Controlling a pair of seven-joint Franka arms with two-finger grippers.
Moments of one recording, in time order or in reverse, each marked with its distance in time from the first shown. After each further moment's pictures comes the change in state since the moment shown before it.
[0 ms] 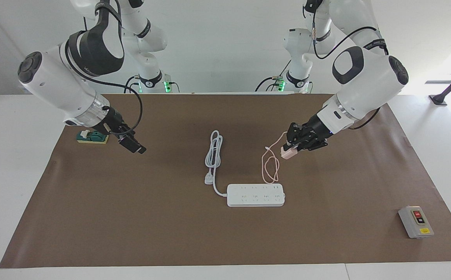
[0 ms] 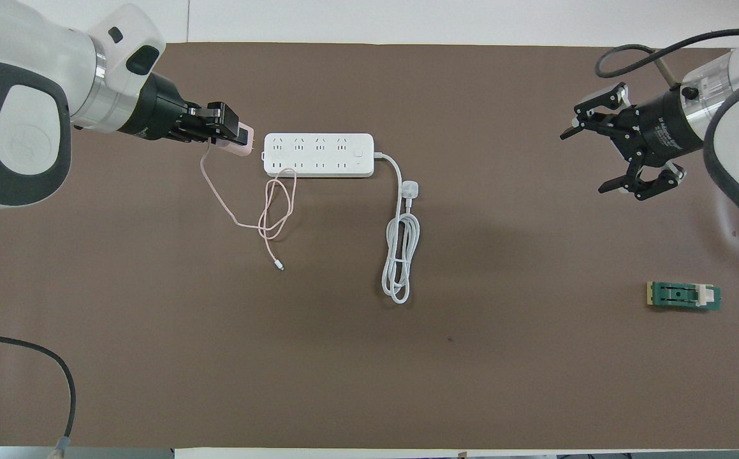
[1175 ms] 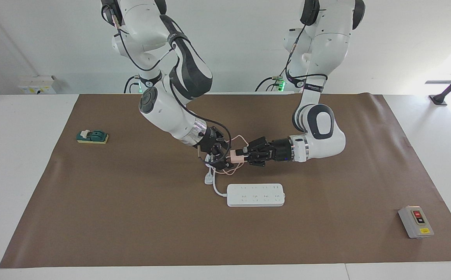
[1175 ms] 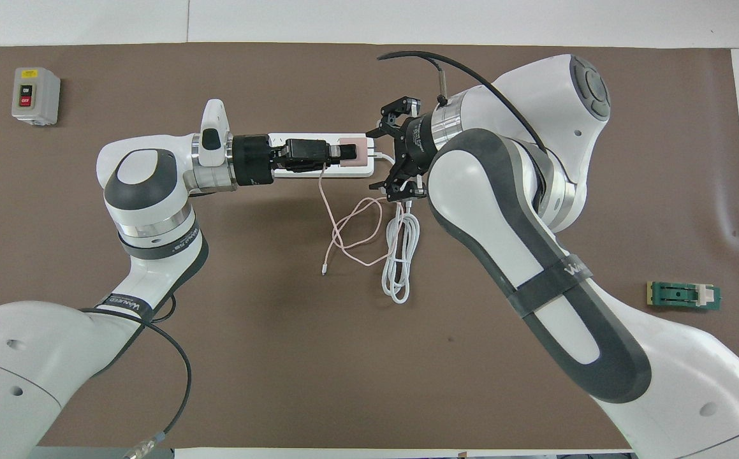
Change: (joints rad) left arm -0.006 0.150 -0.044 -0.334 -1.218 0.082 0.783; right arm 0.363 0.200 0.022 -0.013 0.351 0.477 0.749
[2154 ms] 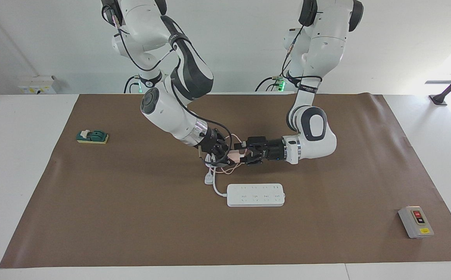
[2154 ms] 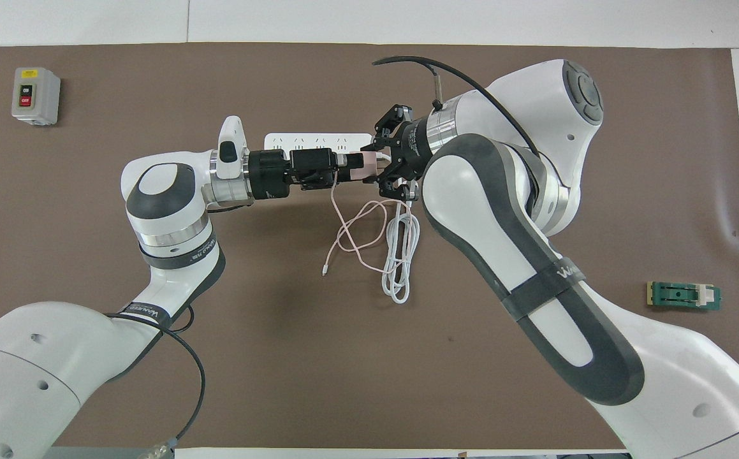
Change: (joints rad) left arm -0.022 0.021 -0.013 -0.061 -0.103 -0.035 -0.007; right arm 0.008 0.000 0.014 -0.013 -0.001 0.011 -0.002
